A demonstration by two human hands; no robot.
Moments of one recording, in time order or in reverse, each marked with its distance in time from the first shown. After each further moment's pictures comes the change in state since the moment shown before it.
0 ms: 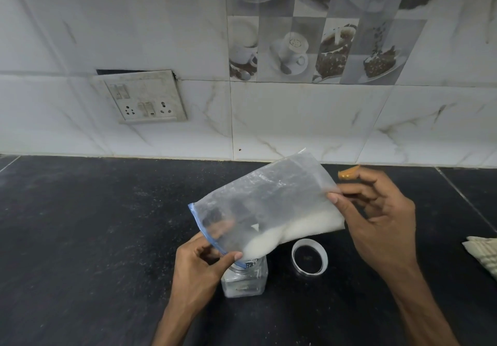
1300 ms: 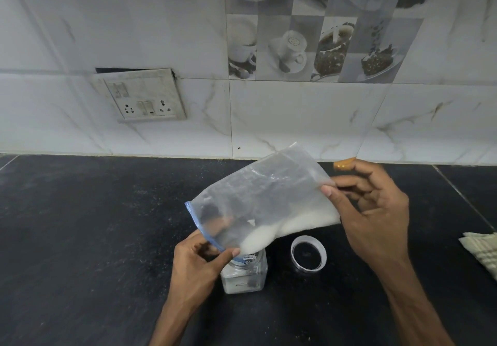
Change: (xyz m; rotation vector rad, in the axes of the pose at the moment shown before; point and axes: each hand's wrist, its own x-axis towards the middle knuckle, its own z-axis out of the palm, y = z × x) left_hand -0.003 0.002 -0.002 -0.002 0.014 0.003; right_hand 0.000 -0.008 0.010 0.059 0.033 0.034
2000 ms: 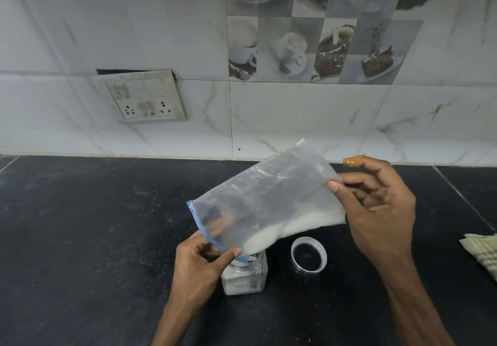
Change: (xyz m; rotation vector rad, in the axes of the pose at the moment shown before) left_hand 0.002 -0.003 0.001 0.014 -0.012 -0.002; right_hand 0.001 -0.001 0.001 0.045 0.047 0.030
